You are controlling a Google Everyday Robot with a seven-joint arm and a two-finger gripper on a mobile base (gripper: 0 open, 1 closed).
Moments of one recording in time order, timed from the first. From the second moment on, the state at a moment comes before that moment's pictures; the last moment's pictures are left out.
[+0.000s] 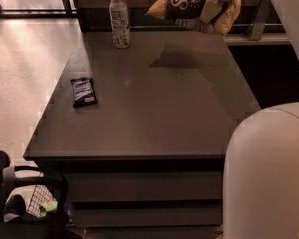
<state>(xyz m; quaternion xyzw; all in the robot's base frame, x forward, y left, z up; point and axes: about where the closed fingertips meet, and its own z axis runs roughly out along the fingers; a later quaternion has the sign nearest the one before) 0.778 -0.194 0.991 -0.51 0.79 -0.14 0.32</state>
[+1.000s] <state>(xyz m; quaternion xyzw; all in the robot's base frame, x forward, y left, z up) 0.829 -0.154 0.940 -0.53 0.76 -0.15 0.36</state>
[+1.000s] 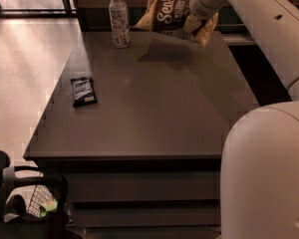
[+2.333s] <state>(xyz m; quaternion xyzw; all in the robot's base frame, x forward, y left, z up) 0.831 -0.148 0.927 -0.53 0.76 -0.14 0.35</state>
